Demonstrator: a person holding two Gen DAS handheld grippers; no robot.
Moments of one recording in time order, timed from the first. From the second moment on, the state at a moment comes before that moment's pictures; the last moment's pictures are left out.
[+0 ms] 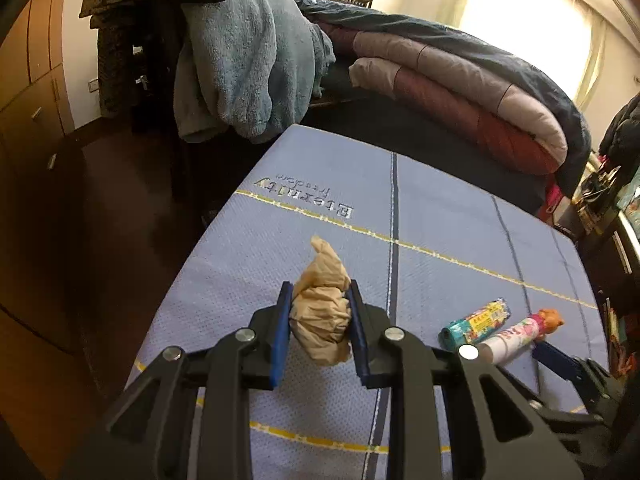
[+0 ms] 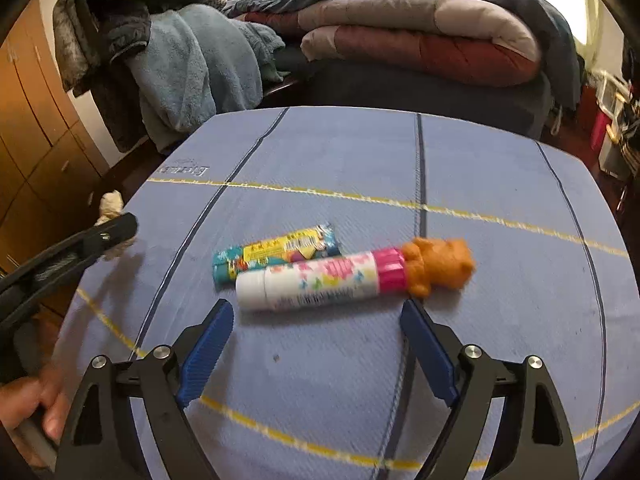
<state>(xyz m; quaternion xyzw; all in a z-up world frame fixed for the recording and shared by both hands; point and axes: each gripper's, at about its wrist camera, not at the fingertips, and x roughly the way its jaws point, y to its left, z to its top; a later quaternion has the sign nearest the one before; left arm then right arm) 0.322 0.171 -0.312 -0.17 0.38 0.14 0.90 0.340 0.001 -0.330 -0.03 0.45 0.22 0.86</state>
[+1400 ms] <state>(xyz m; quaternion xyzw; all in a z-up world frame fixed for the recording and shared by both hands) 0.286 0.168 -0.280 -0.20 0.35 0.10 0.91 0.363 -0.007 -0.322 0.01 0.46 0.17 0.87</state>
